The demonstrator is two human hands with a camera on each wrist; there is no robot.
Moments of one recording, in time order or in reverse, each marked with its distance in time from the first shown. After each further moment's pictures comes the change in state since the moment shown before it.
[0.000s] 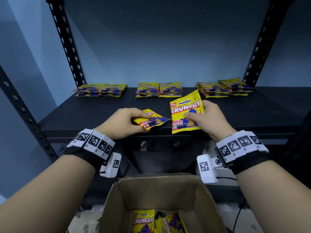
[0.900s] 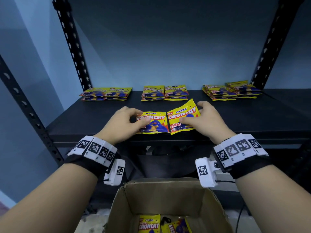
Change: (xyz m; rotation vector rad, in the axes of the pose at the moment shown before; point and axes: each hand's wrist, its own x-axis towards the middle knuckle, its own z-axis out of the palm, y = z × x) left_hand -0.007 0.000 -0.011 0.089 0.105 -0.276; right_hand 0.006 -0.016 0.020 -0.109 -0.037 0.054
